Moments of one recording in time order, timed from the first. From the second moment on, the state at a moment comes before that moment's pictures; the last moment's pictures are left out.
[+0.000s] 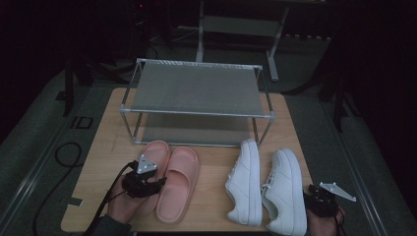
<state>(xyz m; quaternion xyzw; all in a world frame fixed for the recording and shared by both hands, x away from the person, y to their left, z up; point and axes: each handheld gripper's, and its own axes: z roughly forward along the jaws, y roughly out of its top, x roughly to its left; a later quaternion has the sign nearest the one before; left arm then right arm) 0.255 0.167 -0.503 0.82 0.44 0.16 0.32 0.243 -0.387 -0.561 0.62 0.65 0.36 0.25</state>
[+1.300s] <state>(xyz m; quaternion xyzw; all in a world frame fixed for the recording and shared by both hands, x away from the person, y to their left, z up) 0.289 0.160 -0.521 0.79 0.49 0.12 0.34 0.244 -0.387 -0.561 0.62 0.65 0.37 0.25</state>
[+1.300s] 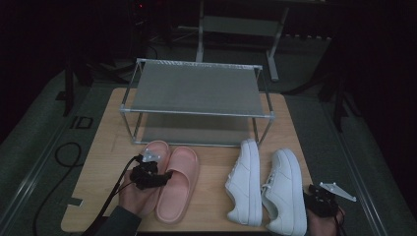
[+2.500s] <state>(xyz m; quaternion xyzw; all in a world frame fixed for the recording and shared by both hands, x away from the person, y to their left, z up) 0.294 0.155 -0.518 0.79 0.50 0.14 0.32 0.243 -0.387 -0.561 0.62 0.65 0.37 0.25</state>
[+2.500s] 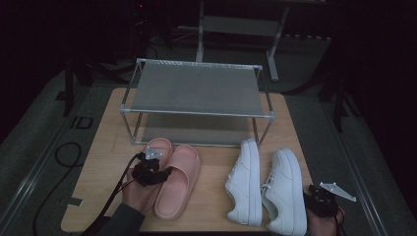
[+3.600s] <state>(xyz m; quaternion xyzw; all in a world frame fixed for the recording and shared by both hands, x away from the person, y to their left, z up) 0.289 0.157 -0.507 0.82 0.46 0.15 0.31 0.243 -0.387 -0.561 0.62 0.64 0.37 0.25</state>
